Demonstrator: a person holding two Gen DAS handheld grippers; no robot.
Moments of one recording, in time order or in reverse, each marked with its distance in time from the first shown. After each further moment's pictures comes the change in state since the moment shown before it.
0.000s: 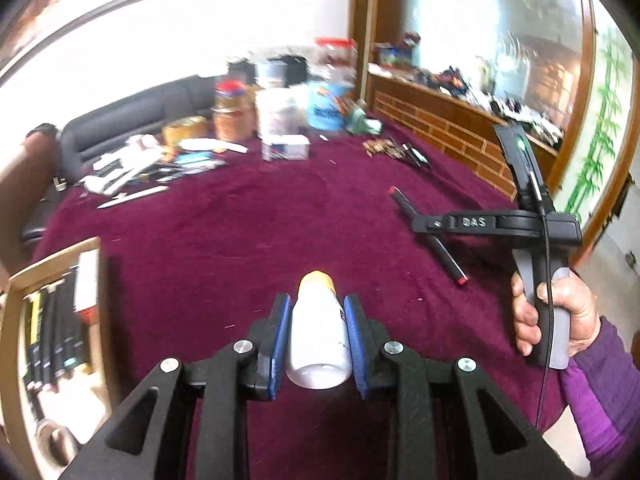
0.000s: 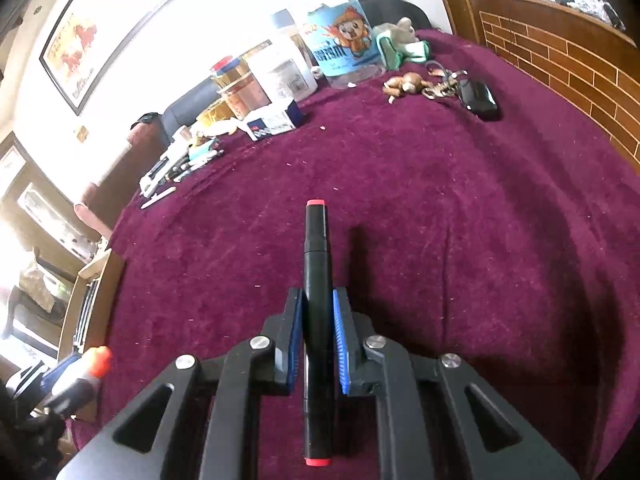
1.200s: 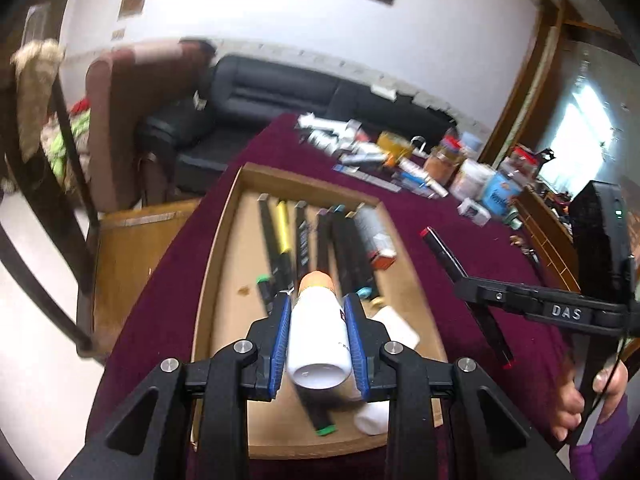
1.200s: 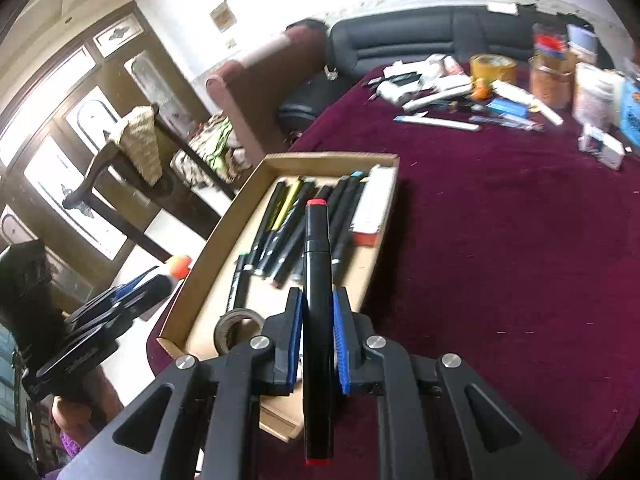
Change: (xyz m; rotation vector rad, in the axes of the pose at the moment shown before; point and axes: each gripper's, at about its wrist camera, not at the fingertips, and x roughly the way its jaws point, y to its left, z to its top) left arm -0.116 0.248 -0.097 -0.510 -0.067 0.199; right arm 0.046 0.335 -0.073 -0.437 0.256 0.298
